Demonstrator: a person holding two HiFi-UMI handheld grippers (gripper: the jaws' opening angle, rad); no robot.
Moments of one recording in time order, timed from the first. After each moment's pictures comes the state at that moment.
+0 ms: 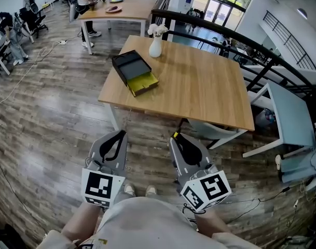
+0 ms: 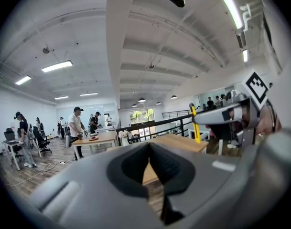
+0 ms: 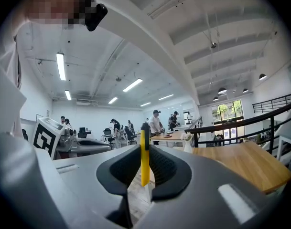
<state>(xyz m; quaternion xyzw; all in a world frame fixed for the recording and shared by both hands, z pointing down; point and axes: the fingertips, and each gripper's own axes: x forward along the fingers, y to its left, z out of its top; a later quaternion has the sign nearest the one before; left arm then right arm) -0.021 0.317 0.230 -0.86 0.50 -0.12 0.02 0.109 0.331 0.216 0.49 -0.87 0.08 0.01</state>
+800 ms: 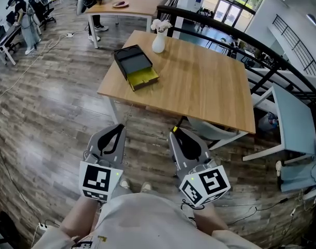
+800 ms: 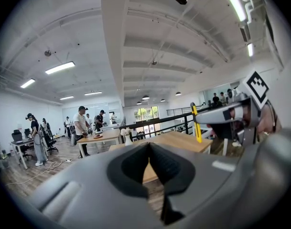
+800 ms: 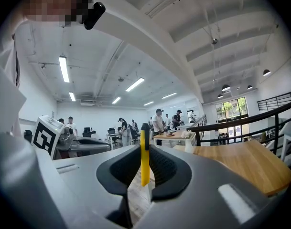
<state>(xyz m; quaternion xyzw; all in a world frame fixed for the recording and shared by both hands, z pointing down) 0.018 0.313 0.241 -0.84 0.53 -0.14 0.03 0.152 0.320 0.230 0.46 -0.88 0.08 0.01</state>
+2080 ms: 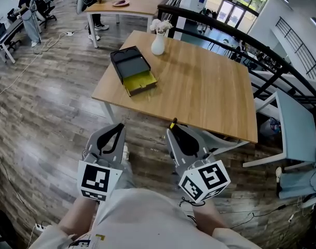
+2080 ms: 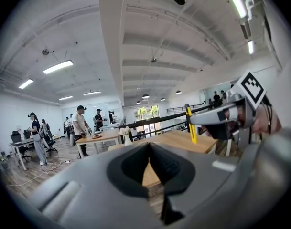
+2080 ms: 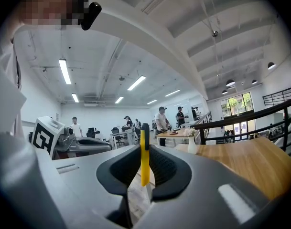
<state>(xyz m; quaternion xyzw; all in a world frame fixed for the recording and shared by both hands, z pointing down) 0.037 0.242 0.270 -0.83 0.53 -0.14 0.03 0.162 0.239 0.262 0.43 -0.90 0.09 0.01</state>
